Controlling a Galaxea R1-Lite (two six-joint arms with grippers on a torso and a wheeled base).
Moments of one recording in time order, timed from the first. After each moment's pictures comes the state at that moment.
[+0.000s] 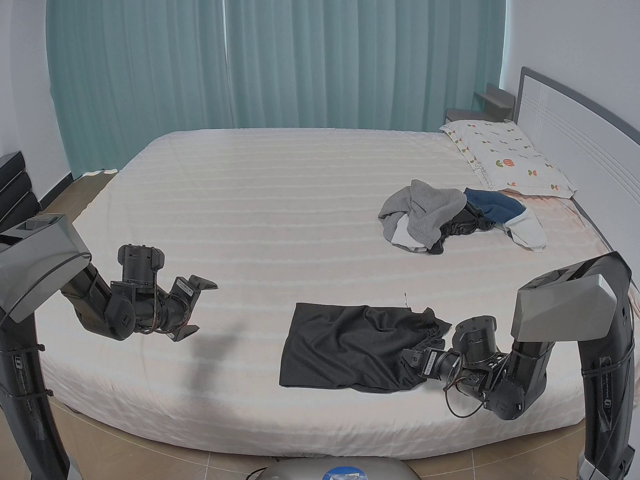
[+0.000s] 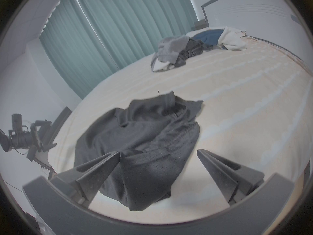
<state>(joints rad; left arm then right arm) -0.06 2.21 -0.89 -0.62 -0.26 -1.11 0.44 2.42 -0.55 -1.28 -0.16 0.57</state>
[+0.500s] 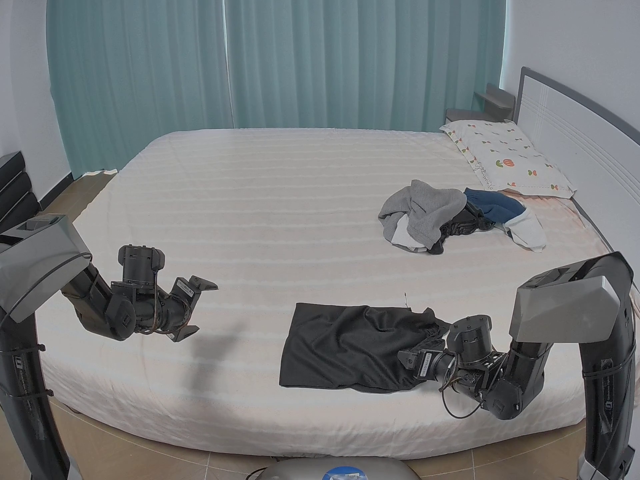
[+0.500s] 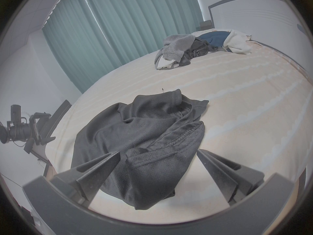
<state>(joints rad) -0.07 2.21 -0.89 -0.62 -0.26 -1.11 0.47 2.41 -0.58 -1.22 -0.17 0.53</state>
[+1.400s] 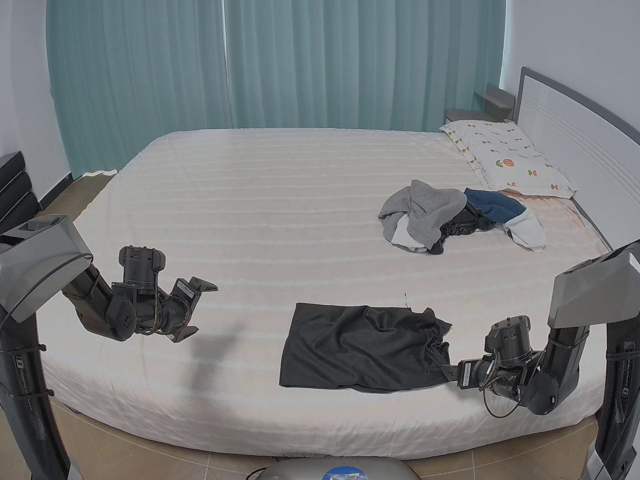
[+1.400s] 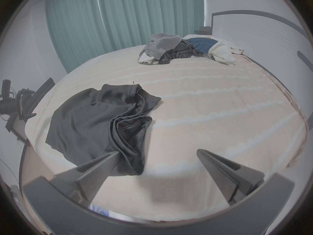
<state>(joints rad) -0.07 2.21 -0.89 -0.62 -0.25 -1.10 0.32 2.31 -0.39 -1.19 -0.20 0.28</state>
